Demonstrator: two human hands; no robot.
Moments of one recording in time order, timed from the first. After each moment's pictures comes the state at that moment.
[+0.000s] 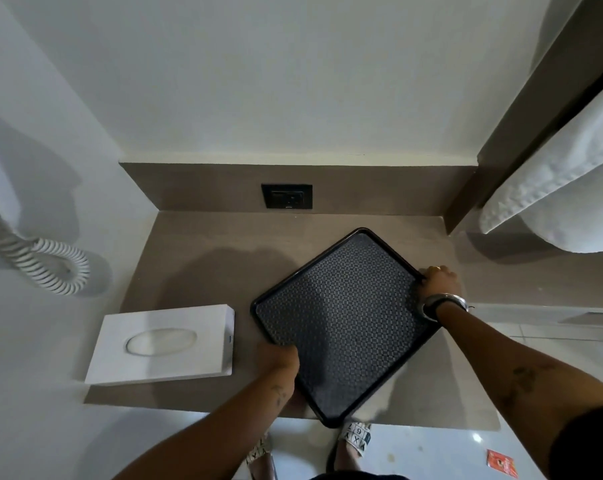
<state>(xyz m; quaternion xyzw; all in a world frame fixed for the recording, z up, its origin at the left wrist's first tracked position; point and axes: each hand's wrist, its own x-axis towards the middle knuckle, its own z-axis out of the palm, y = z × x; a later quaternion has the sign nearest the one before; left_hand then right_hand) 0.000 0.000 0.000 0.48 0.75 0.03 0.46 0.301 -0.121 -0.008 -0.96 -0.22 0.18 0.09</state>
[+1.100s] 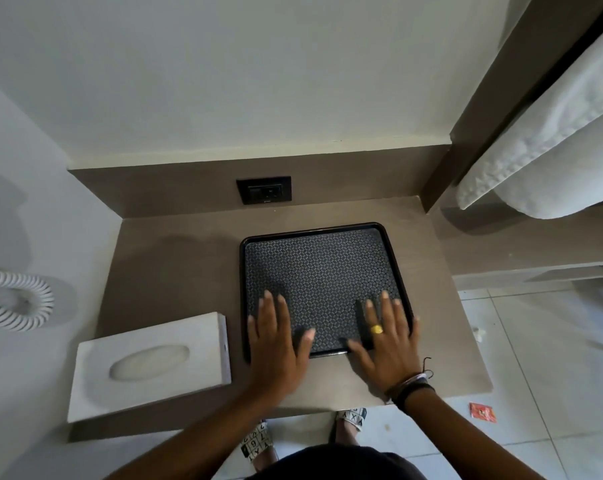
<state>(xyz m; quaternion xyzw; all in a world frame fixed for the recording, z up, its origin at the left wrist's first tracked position) -0.027 0.018 -0.018 0.92 0.35 0.04 0.17 0.115 -0.158 -0.034 -0.93 -0.36 0.04 0.10</state>
